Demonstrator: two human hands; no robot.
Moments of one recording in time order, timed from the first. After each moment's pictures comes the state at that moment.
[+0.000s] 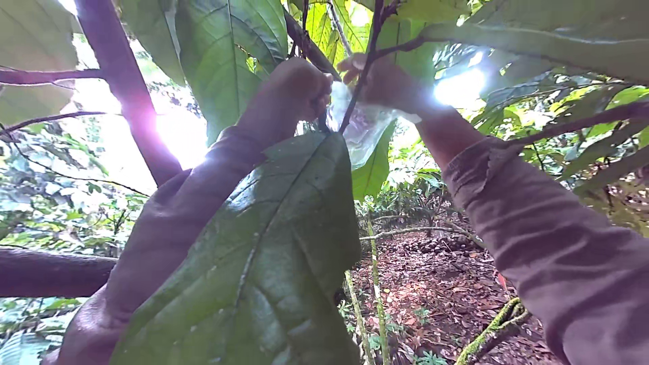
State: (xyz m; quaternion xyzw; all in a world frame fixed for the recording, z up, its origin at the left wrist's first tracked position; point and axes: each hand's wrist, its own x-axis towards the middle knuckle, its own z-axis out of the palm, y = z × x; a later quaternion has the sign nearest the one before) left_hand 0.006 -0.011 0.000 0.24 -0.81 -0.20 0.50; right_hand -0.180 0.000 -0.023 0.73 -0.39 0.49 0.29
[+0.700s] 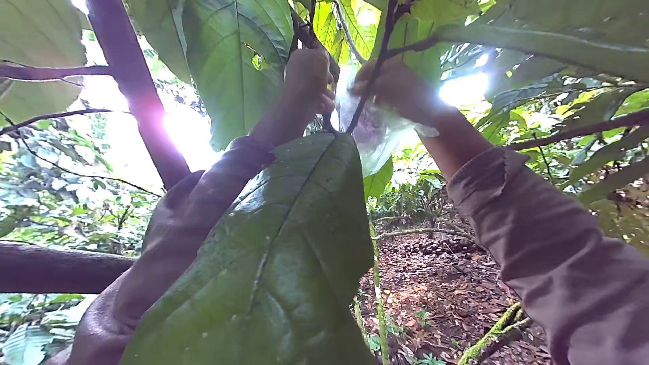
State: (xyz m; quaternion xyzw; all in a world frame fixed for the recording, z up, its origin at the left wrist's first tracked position) left_hand -0.005 -0.010 -0.002 0.24 -0.78 -0.13 0.57; right_hand -0.173 0.007 -0.038 0.73 -0.31 0.60 0.13
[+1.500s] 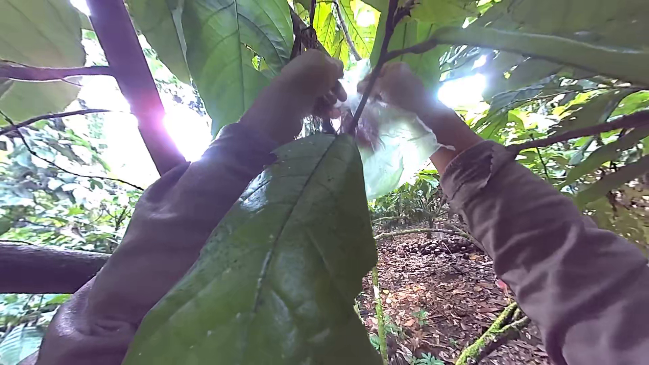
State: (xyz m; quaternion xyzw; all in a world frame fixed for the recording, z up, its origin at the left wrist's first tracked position) left_hand 0.002 -0.005 0.001 0.24 -0.85 -0.09 0.46; right_hand -0.178 0.004 -0.030 0.64 -0.43 0.63 0.15
